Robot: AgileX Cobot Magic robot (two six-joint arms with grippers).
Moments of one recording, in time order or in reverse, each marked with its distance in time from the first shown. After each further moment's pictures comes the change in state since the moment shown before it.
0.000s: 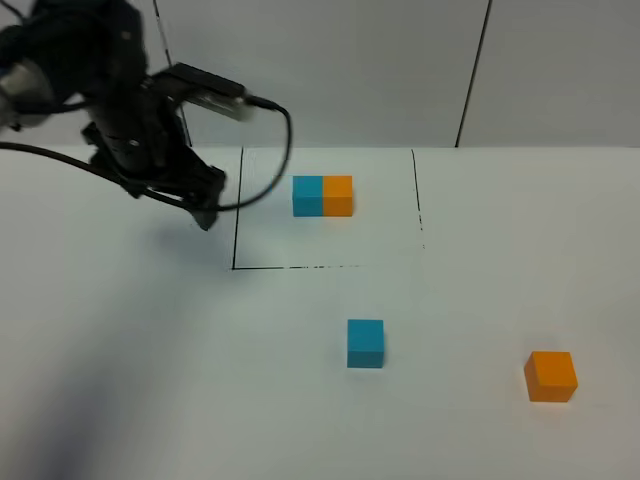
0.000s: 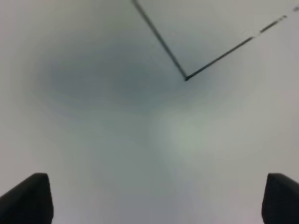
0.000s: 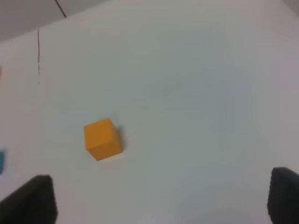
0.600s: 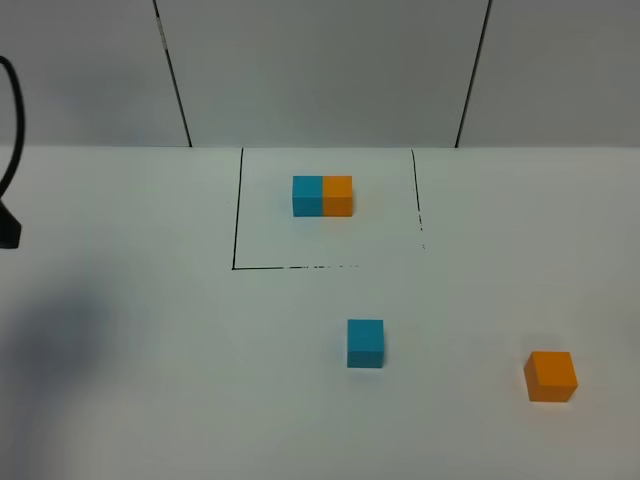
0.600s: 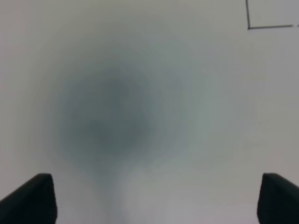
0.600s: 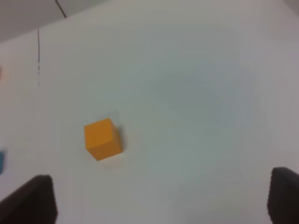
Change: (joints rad) left arm 0.365 -0.826 0.773 -0.182 -0.229 -0.007; right arm 0.000 0.000 0.000 0.000 0.000 0.001
